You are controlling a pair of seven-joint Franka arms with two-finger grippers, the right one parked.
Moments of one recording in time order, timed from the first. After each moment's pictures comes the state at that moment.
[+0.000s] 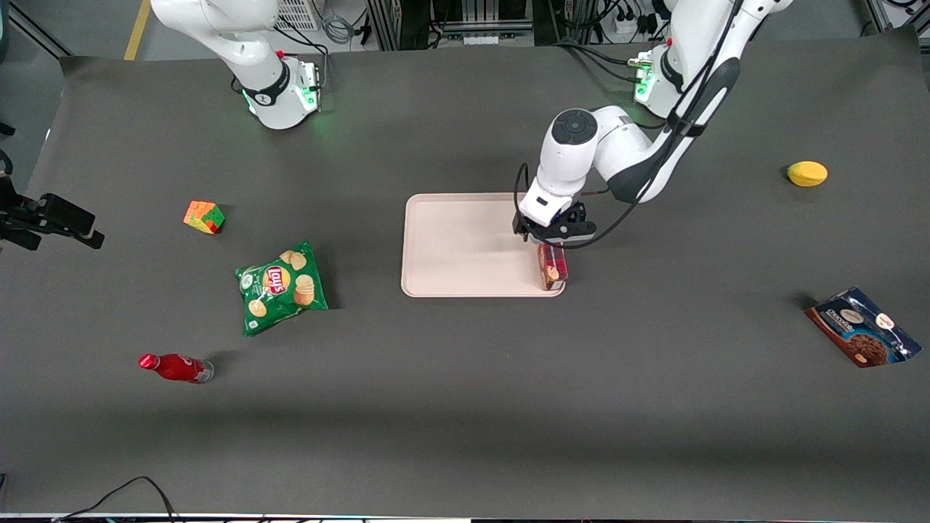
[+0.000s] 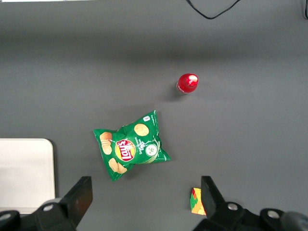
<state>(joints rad) -0.04 0.36 -0.65 -2.24 0.52 2.60 -1.22</state>
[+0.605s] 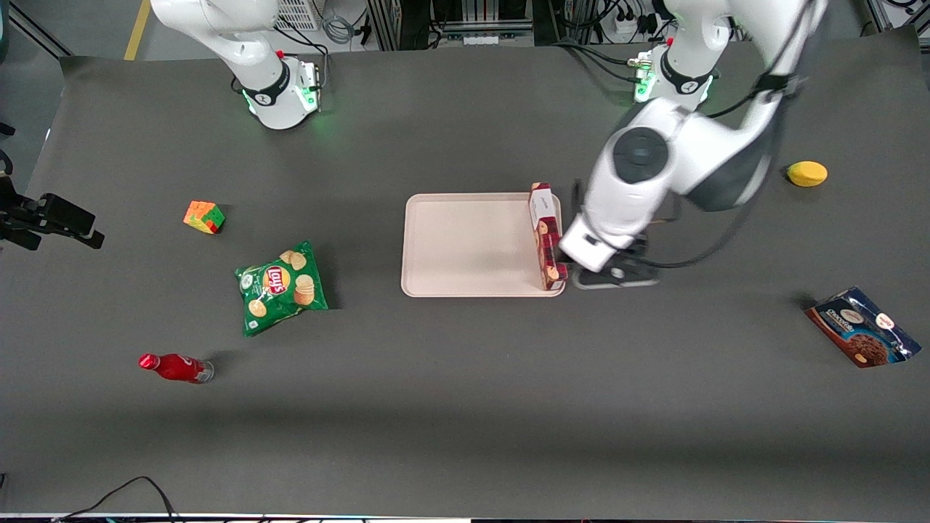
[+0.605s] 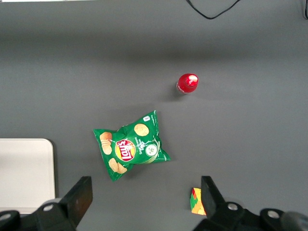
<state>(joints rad) 0.01 0.29 -0.56 -1.80 0.23 2.04 -0.68</state>
